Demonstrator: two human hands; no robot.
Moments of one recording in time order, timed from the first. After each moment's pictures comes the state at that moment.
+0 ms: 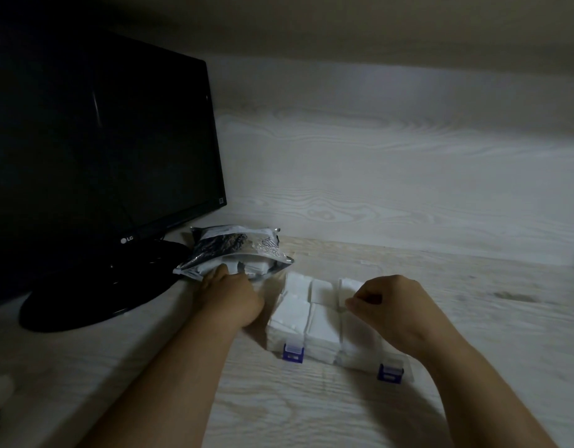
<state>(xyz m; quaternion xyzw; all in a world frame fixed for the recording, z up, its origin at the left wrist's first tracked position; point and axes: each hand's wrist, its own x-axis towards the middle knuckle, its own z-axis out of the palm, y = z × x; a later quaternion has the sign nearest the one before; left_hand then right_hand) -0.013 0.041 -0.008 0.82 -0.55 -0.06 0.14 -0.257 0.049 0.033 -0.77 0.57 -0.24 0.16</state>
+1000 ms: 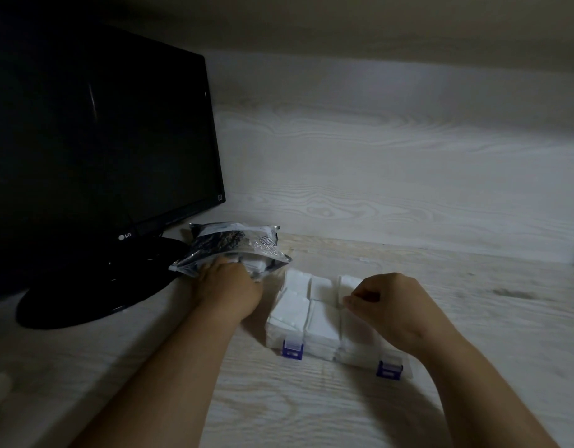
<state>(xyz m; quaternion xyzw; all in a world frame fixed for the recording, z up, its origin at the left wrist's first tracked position) -0.010 0.034 -0.008 0.83 -0.53 -0.01 0.18 -0.257 0.048 0.031 -0.77 0.57 -0.23 0.16</state>
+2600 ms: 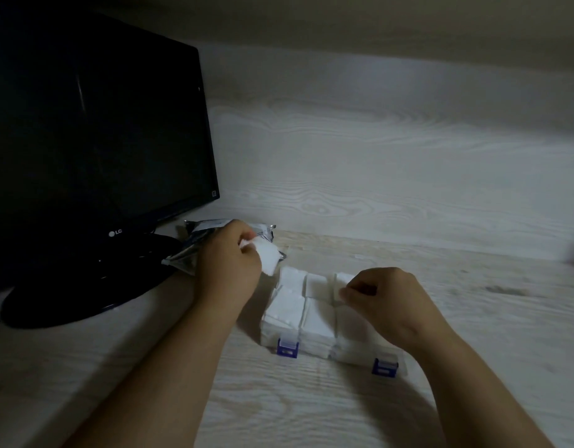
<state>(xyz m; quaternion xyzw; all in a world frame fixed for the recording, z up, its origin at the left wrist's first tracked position) -0.033 0.056 0.025 0.67 -0.50 -0.03 0.54 -0.253 0.050 0.033 -0.76 0.56 -0.28 0.17</state>
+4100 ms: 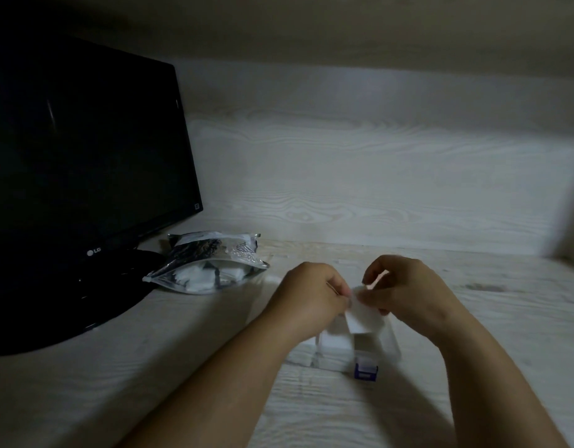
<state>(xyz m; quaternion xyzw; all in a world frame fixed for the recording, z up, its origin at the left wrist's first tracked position) -0.129 0.057 0.032 0.57 -0.68 -0.26 0.38 -0.295 0.041 0.052 -0.72 0.57 -0.31 0.23</state>
